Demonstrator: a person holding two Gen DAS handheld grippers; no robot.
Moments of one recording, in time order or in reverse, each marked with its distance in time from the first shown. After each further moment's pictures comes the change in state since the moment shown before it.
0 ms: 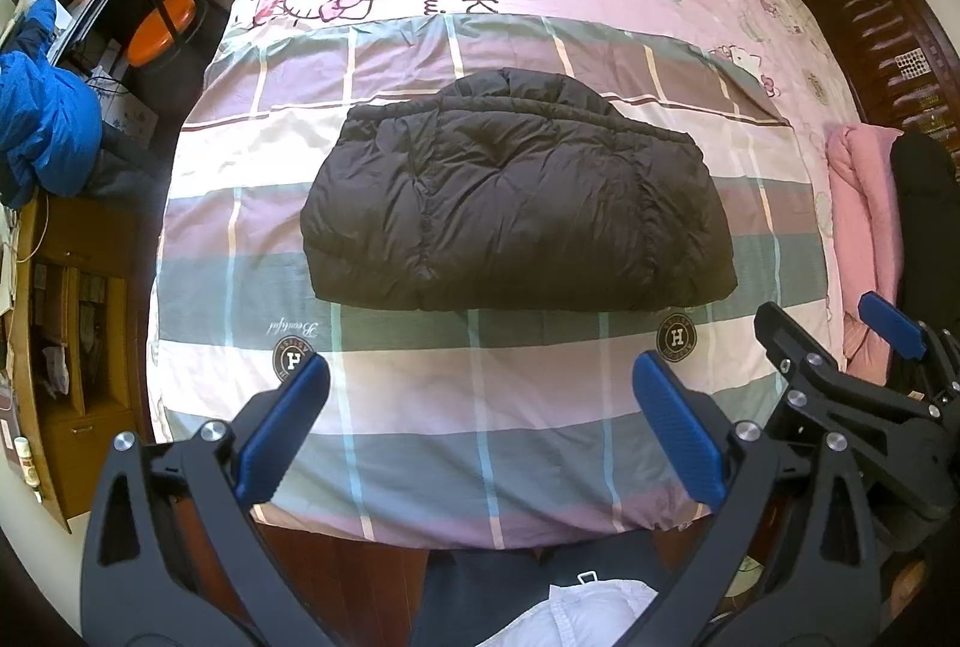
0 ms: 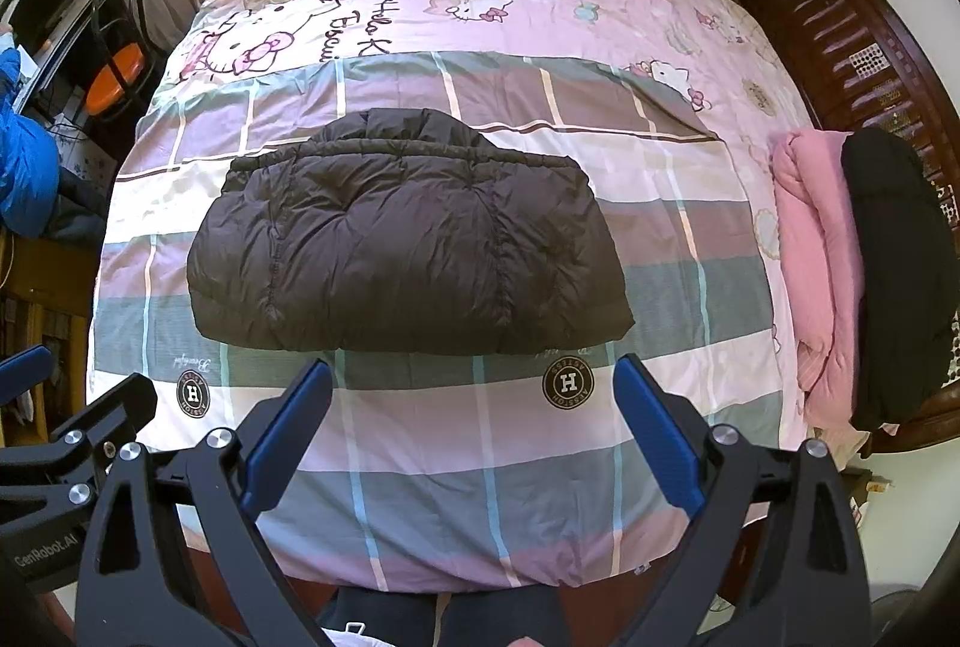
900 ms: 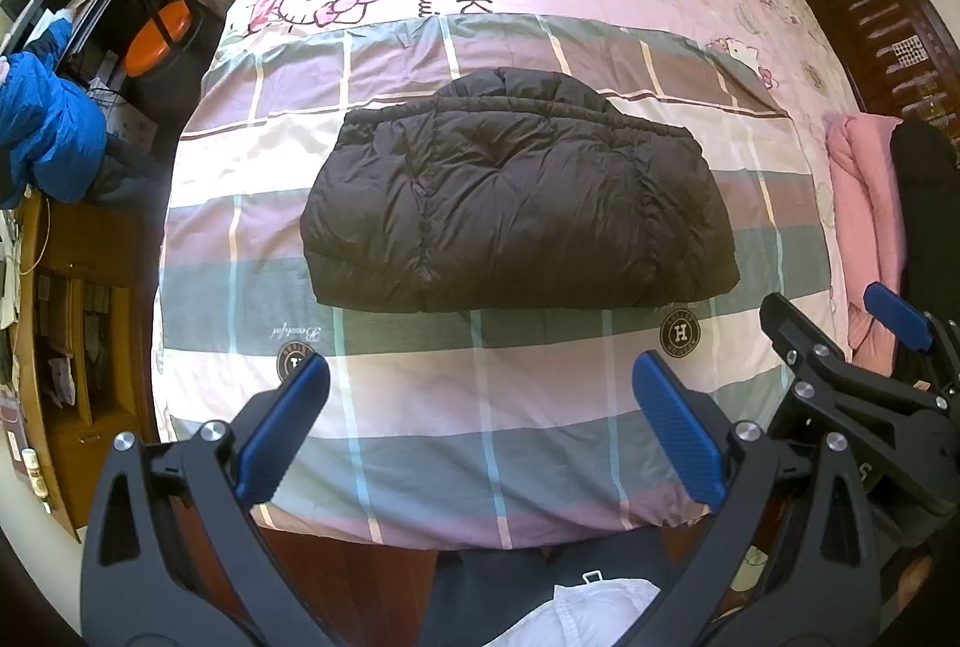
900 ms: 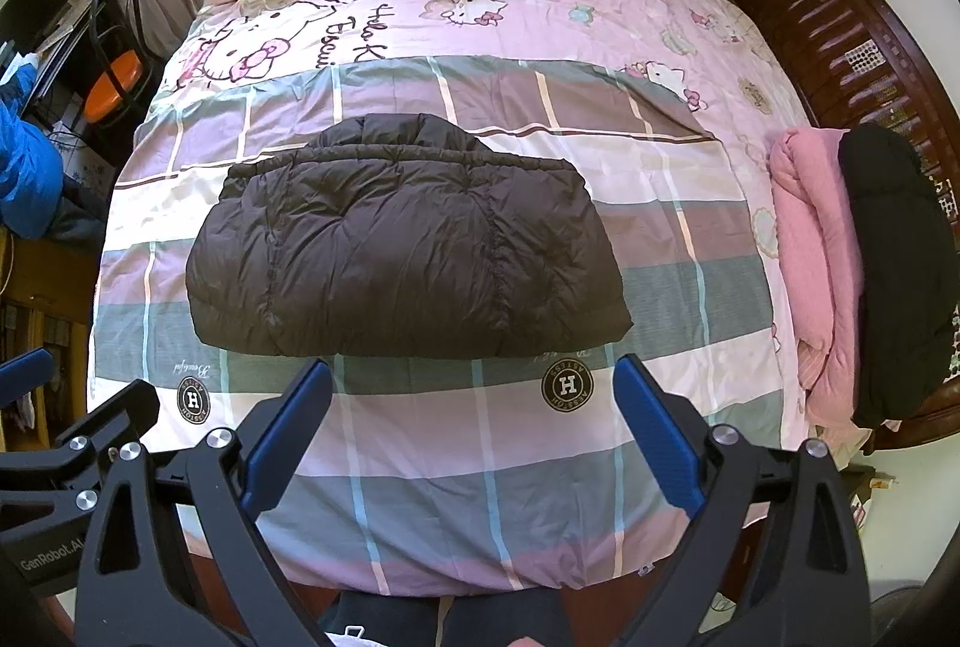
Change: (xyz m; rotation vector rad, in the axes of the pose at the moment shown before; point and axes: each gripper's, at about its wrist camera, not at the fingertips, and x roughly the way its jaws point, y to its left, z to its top) left arm -0.001 -0.003 -0.001 -0.015 -0.003 0.007; right arm 0.000 -0.005 0.002 -0.003 -0.006 -0.002
